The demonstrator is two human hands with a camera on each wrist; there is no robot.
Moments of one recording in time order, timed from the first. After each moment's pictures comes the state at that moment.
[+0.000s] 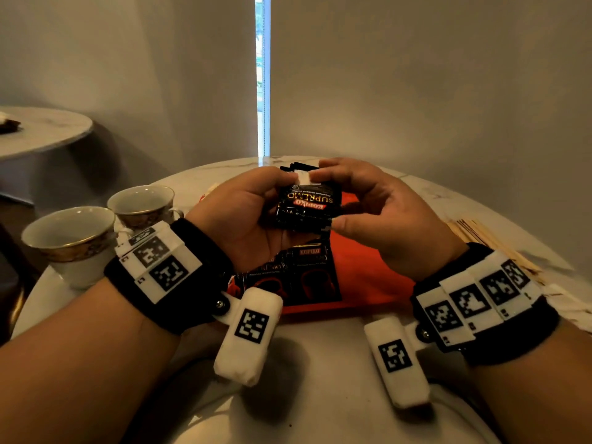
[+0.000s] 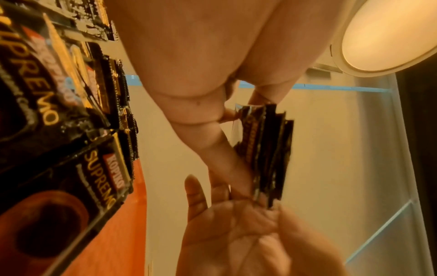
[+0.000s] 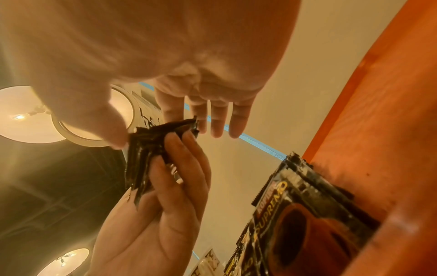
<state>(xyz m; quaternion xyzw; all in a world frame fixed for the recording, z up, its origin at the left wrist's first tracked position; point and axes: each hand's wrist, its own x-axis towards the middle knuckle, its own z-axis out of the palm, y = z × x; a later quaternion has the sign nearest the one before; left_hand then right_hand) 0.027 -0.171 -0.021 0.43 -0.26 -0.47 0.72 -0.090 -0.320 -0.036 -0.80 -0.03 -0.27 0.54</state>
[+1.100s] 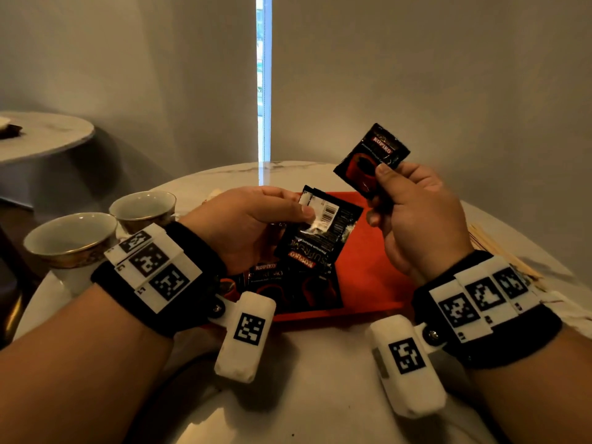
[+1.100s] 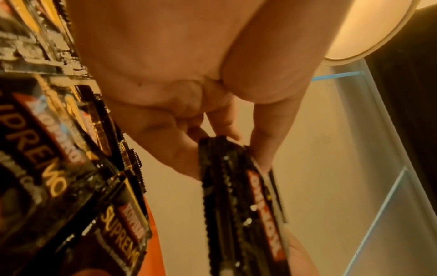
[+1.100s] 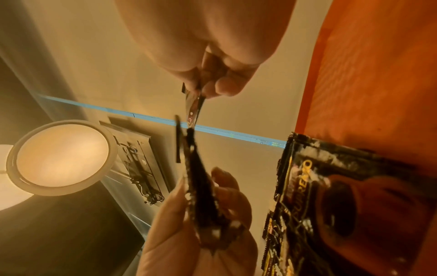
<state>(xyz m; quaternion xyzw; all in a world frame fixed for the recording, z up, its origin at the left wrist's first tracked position) 0.044 -0.168 -0.028 0.55 -0.32 -0.42 0.64 -0.079 -0.329 -0.033 -0.56 0.18 -0.47 0.66</state>
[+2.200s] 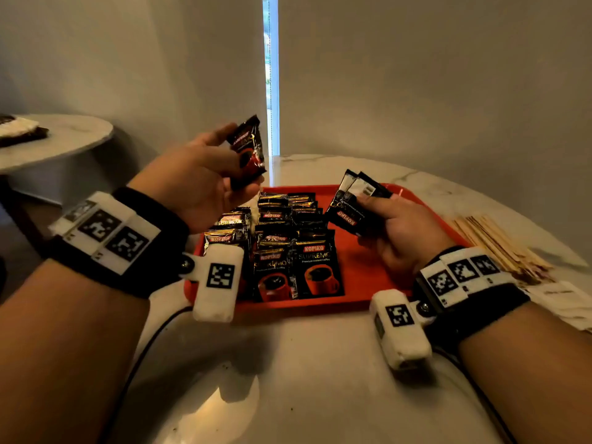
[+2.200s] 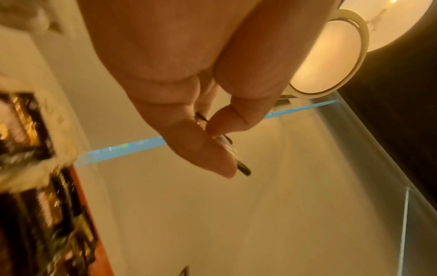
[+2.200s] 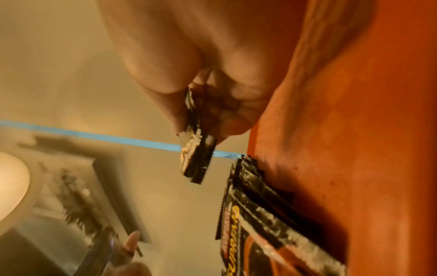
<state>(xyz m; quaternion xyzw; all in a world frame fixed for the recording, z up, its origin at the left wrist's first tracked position) 0.064 -0.141 0.008 0.54 -0.21 -0.27 0.77 -0.075 -0.347 -0.058 -0.57 0.22 -0.27 0.74</state>
